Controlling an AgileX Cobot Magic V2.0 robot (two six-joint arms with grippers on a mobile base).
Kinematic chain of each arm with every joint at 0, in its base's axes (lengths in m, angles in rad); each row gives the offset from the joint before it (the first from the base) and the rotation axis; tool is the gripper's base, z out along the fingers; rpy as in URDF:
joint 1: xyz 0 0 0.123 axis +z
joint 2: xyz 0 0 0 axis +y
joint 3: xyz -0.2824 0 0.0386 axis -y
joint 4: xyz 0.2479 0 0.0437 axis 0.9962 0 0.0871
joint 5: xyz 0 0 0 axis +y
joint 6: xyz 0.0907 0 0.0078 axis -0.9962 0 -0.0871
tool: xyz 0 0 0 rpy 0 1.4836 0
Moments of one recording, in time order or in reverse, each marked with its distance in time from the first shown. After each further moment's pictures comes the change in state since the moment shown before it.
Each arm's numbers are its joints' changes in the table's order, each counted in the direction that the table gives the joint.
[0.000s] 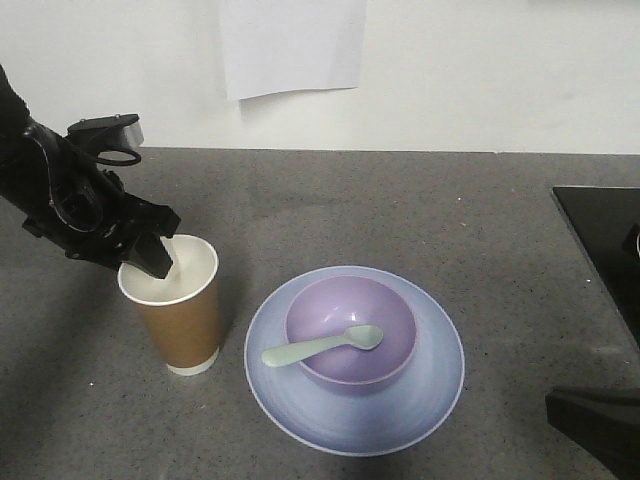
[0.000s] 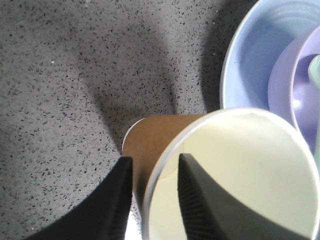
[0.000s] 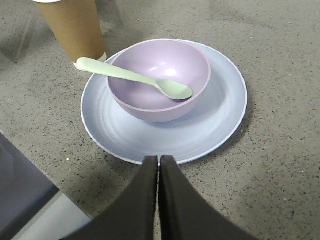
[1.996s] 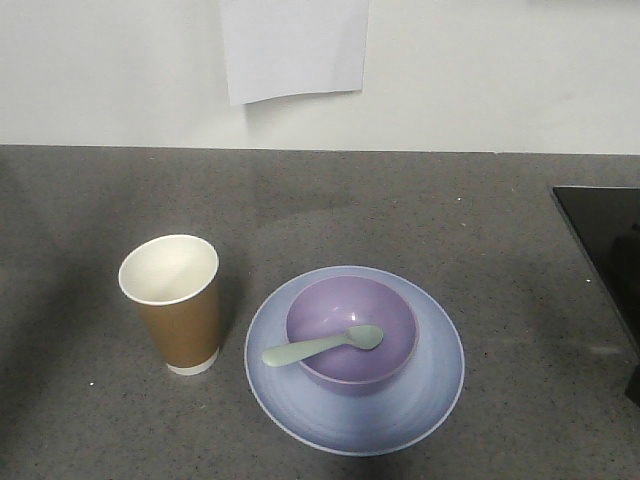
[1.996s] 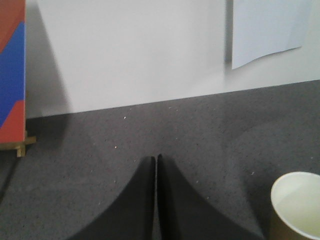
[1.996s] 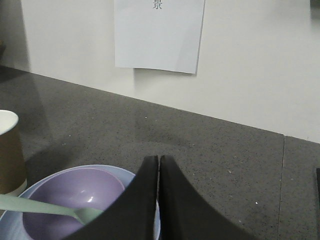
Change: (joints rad) left arm 0.000 -0.888 -0.336 0.636 -0.418 0.332; right arm 0.000 0.000 0.000 -0.055 -0.471 0.001
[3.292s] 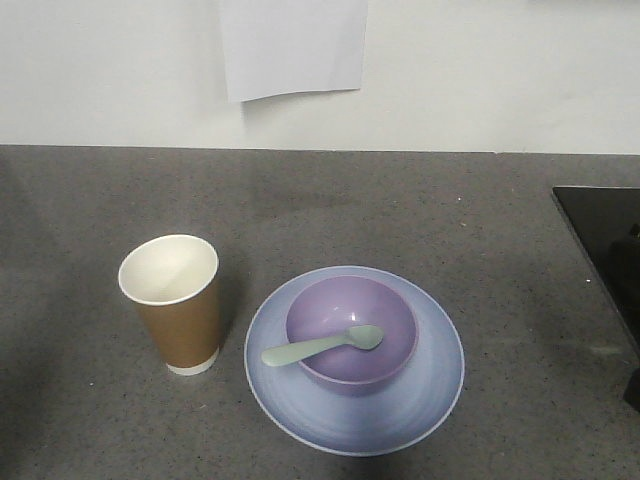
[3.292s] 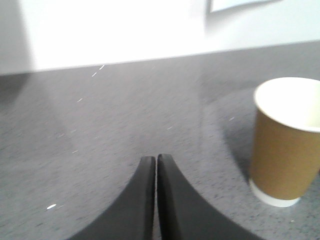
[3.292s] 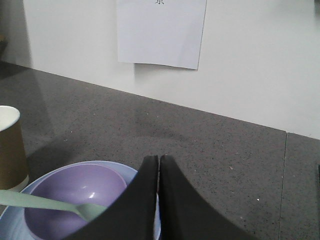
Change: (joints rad) left arm 0.000 -0.372 -0.745 0.017 -0.447 0.116; right arm 0.000 0.000 0.000 -0.001 0.012 0.000
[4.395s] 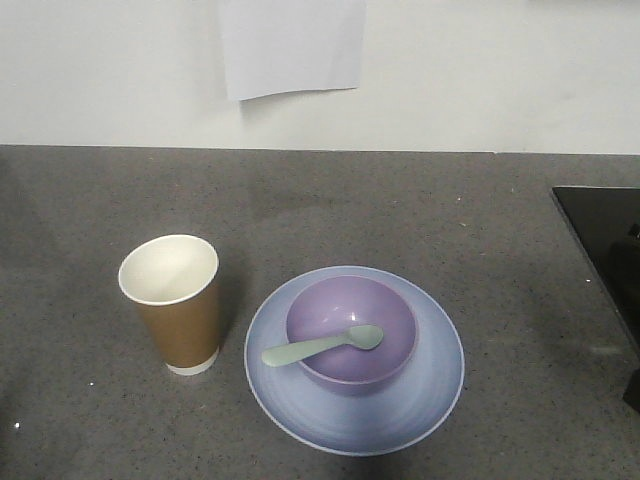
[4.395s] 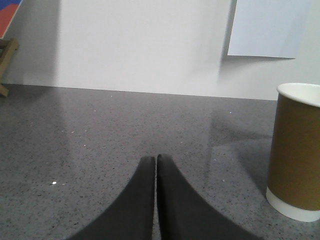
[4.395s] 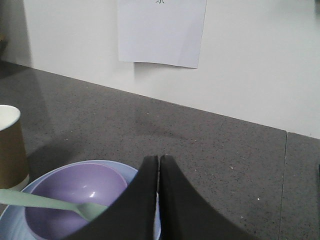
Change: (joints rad) left arm 0.167 -0.408 -0.391 -0.072 -0.253 0.055; right arm 0.000 0.000 -0.001 0.000 0.003 0.000
